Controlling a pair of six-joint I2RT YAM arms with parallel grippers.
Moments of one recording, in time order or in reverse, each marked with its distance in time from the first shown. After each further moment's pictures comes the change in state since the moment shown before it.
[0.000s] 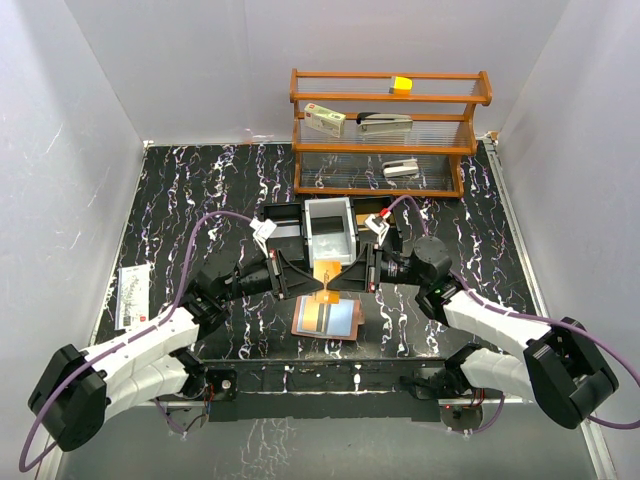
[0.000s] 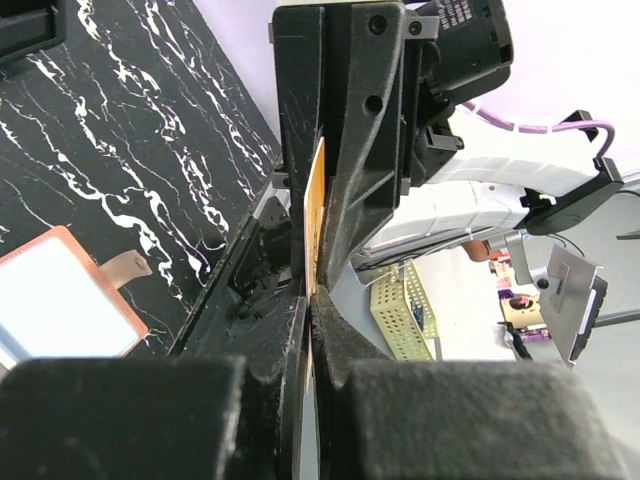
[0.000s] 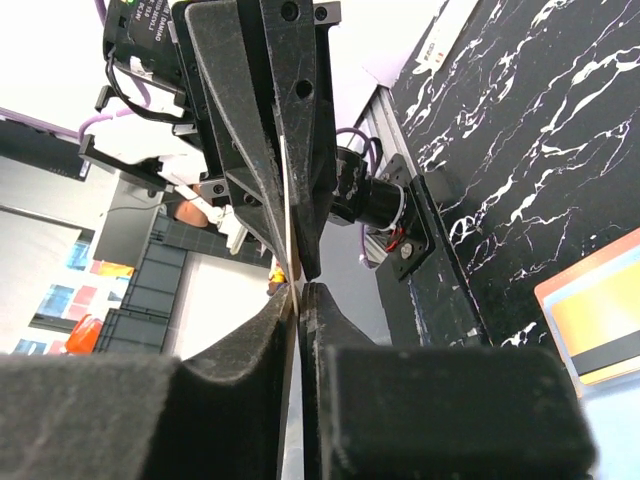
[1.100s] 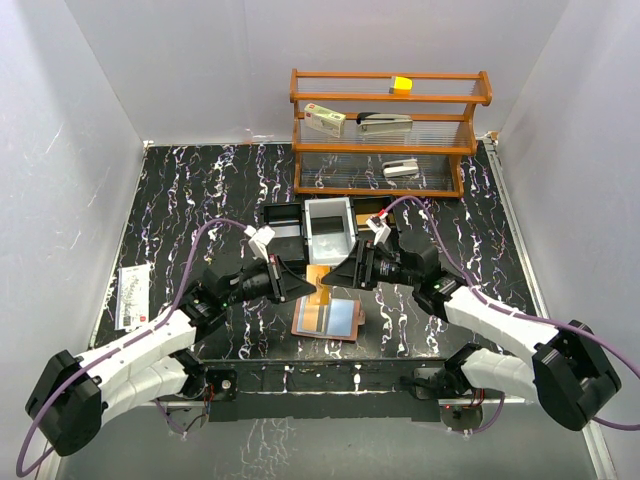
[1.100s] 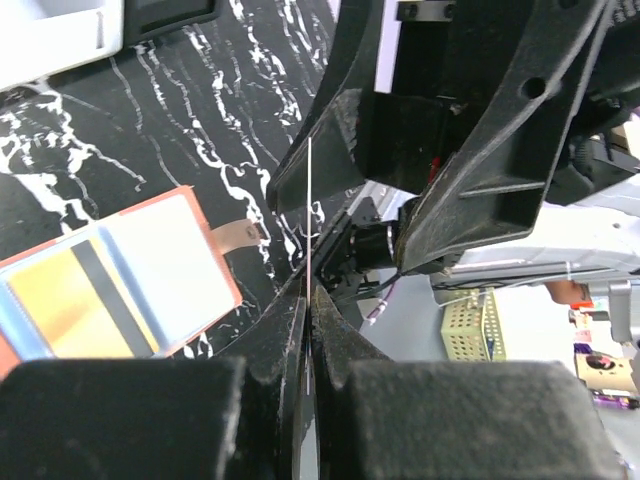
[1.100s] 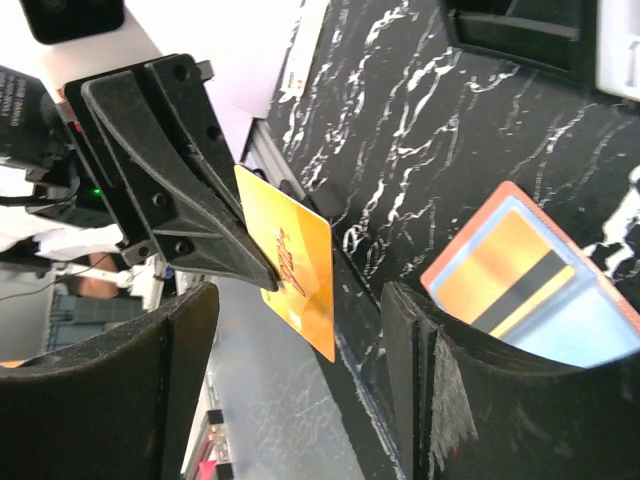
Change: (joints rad) left arm -0.002 -0.042 0.003 -0.274 -0.154 0.120; right arm 0.029 -0.023 0.083 -0.421 0.277 -0.208
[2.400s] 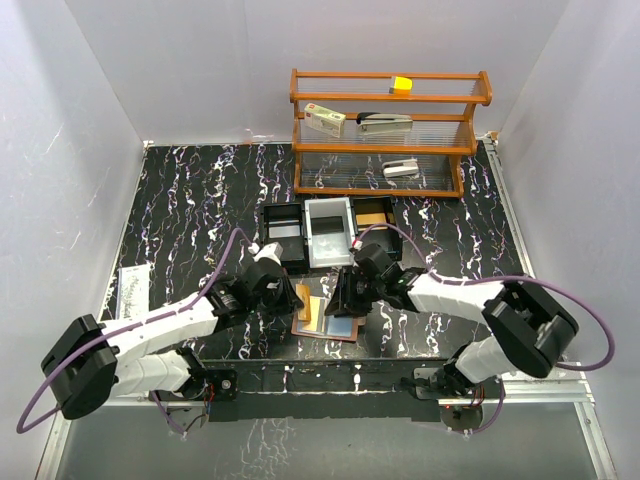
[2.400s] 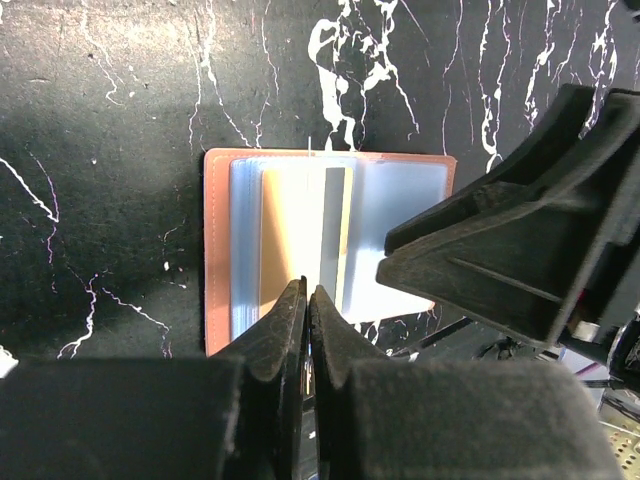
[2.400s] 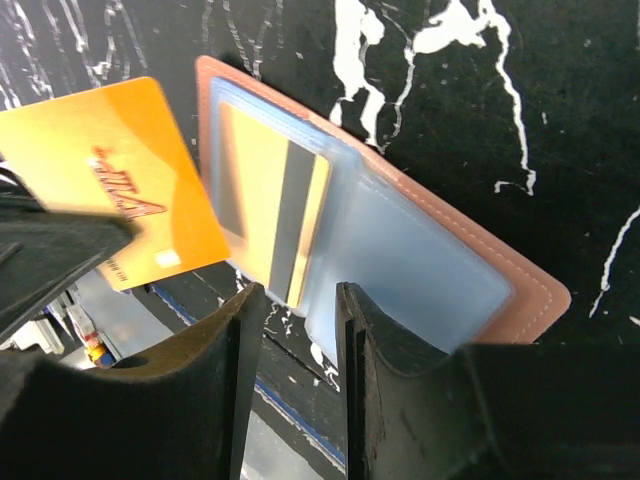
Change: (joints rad) left arm -0.184 0.214 0.137 -0.453 -0.486 -0.071; right arm 0.154 0.304 0.093 -0.359 0.260 -0.026
